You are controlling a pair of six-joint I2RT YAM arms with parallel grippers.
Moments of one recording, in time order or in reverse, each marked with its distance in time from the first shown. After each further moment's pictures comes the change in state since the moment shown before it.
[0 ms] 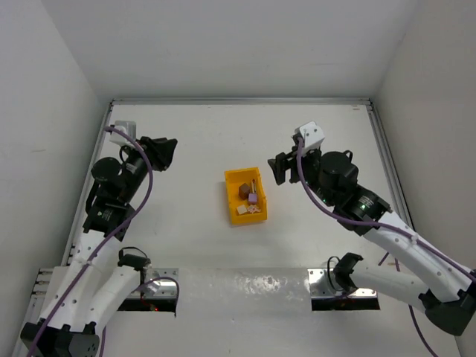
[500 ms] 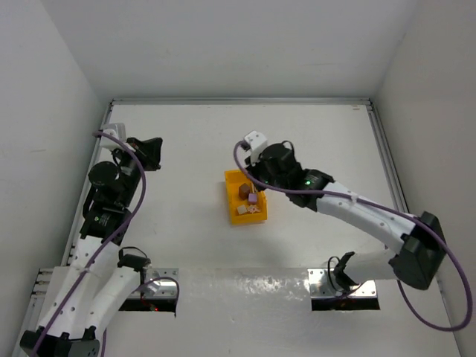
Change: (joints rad) left arm 0.000 -0.040 0.000 -0.036 -0.156 -0.017; right arm 0.044 0.377 0.072 -0.038 -0.176 0.055
